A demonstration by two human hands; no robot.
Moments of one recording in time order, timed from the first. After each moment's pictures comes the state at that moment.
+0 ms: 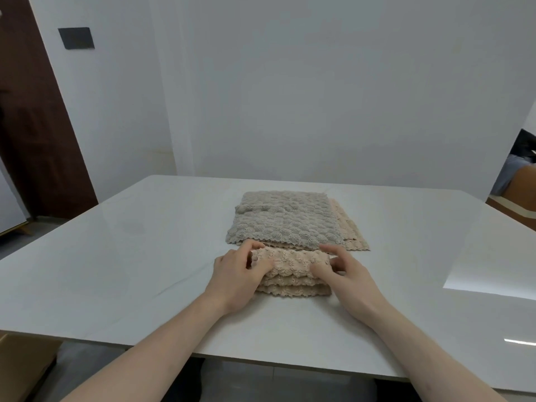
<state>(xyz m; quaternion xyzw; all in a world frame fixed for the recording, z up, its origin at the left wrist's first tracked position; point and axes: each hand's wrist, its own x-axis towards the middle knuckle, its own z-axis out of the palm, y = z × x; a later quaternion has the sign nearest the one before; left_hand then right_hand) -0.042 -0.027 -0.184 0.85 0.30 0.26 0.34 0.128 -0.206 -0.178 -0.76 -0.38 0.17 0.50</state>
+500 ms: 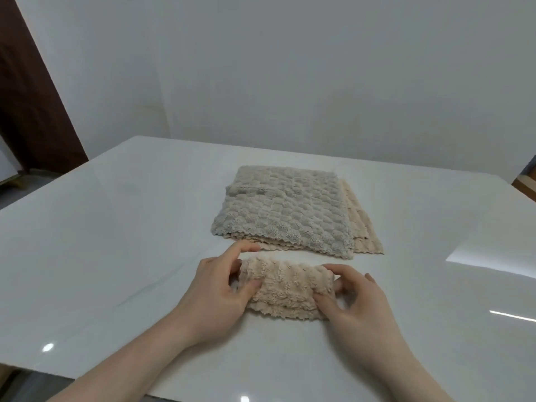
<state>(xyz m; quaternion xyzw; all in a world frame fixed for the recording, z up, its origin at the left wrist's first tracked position) -0.045 -0.024 -0.192 0.84 0.27 0.23 0.40 0.129 -0.206 -0.180 -0.79 -0.38 0.11 0.46</state>
